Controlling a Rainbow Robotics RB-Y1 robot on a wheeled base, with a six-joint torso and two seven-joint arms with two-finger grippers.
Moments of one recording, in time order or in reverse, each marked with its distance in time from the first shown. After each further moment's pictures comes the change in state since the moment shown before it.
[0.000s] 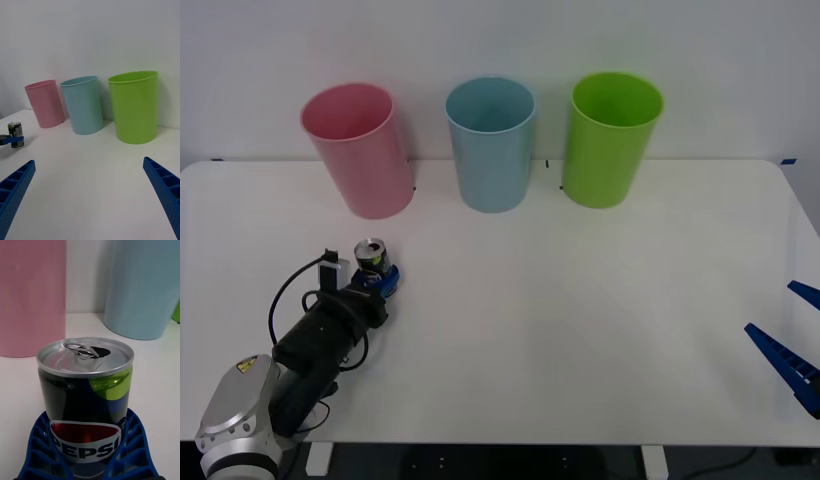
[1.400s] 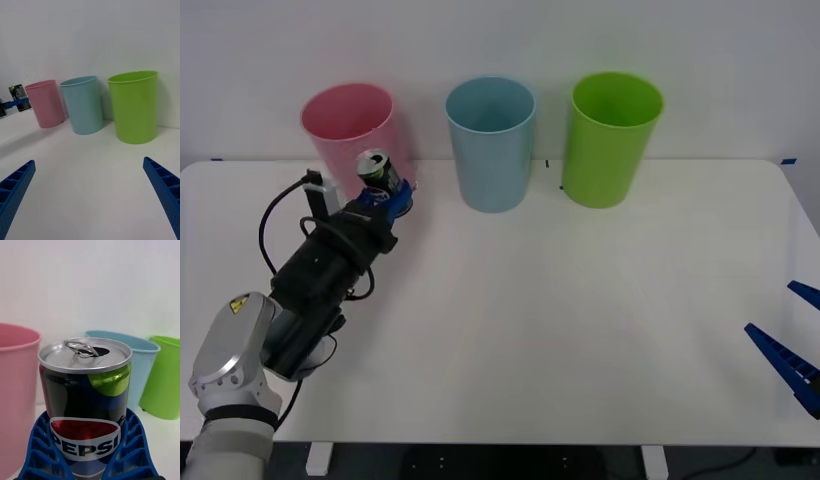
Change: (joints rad) right arm 0.000 0.000 0.000 0.000 0.000 0.000 0.000; left arm -0.074 0.067 -0.132 -0.223 0.201 0.015 0.106
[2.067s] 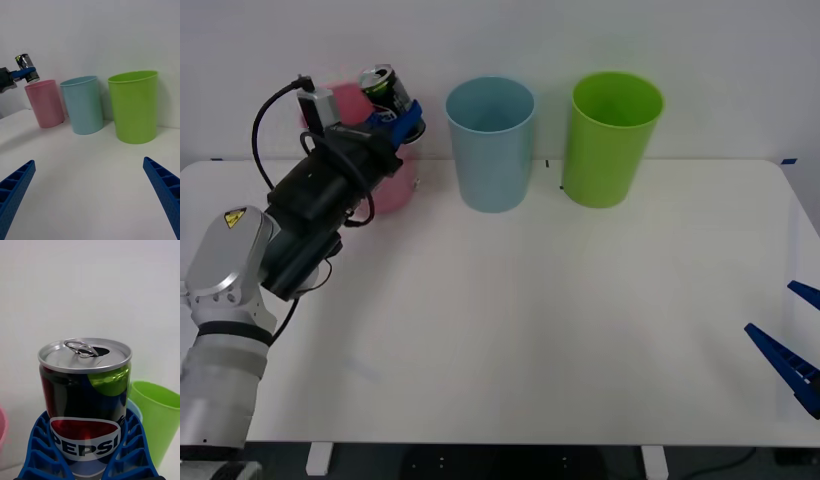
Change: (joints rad) right arm 0.000 0.000 0.000 0.000 0.000 0.000 0.000; left arm -0.239 0.093 -0.035 0.035 -0.060 0.010 0.286
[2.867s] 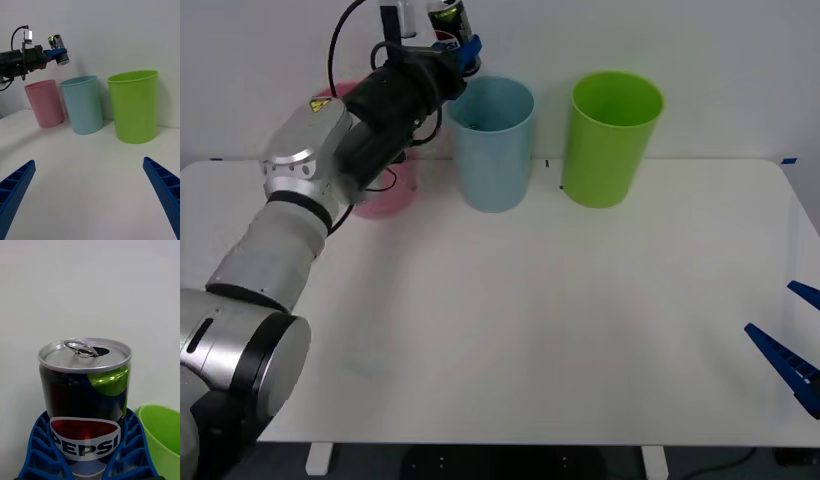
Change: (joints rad) right arm 0.000 0.000 0.000 0.000 0.000 0.000 0.000; left arm -0.501 -0.001 -0.157 0.515 0.046 0.190 -0.027
